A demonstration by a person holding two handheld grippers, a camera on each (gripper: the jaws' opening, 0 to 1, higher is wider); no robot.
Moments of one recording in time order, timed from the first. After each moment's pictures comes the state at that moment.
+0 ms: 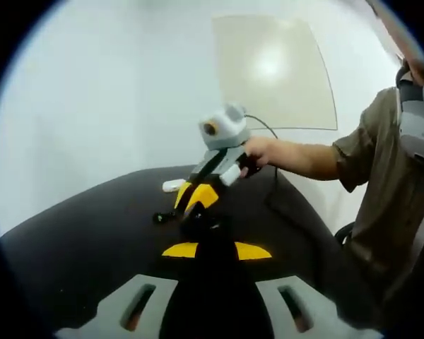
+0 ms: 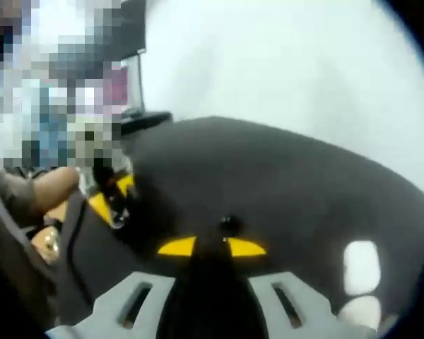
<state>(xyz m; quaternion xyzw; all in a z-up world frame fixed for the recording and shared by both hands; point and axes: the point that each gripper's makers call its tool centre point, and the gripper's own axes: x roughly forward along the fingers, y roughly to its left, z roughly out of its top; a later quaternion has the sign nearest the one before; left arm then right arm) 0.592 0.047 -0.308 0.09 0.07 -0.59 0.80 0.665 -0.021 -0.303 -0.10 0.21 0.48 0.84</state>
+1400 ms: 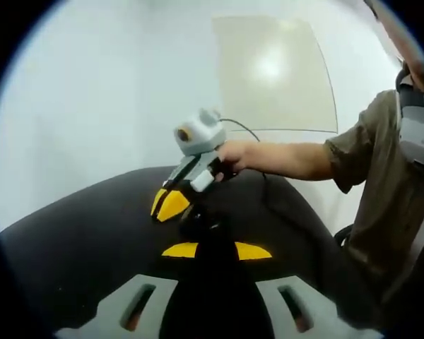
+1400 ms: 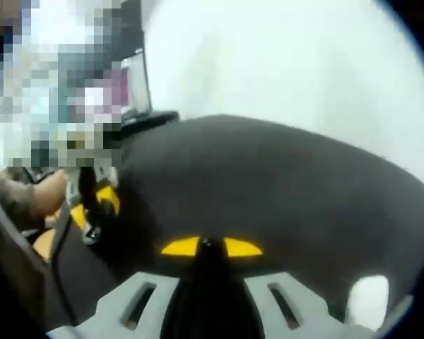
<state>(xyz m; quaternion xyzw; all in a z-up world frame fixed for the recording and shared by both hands) 0.593 0.047 -0.308 0.09 0.07 -0.59 0.80 0.693 0.002 -0.313 -0.10 0.21 0.52 0.82</state>
